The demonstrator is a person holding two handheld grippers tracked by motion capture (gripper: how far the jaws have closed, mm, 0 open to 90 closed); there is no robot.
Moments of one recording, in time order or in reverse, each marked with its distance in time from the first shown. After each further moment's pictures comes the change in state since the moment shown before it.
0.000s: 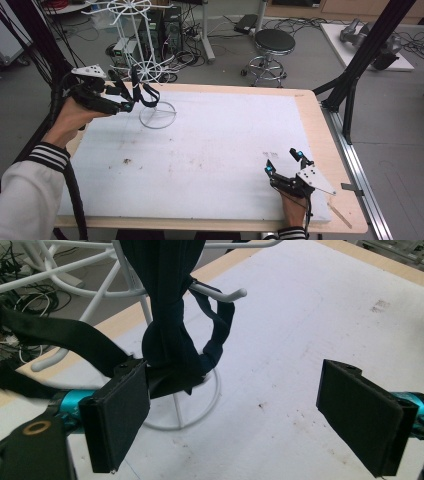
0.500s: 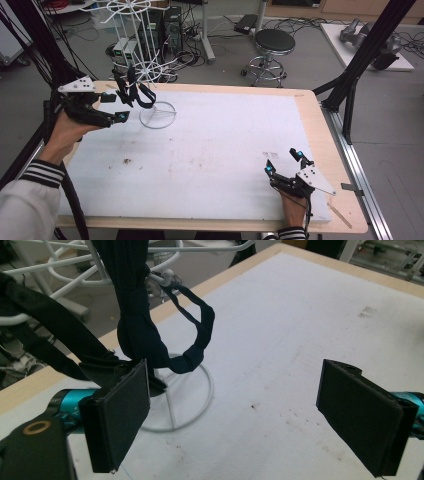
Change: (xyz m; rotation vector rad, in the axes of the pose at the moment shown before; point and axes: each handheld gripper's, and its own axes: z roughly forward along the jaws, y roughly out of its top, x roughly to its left) left arm -0.019 -0.039 -0.019 -0.157 0.004 0.045; right arm 0.000 0.000 0.000 0.003 -0.001 -0.002
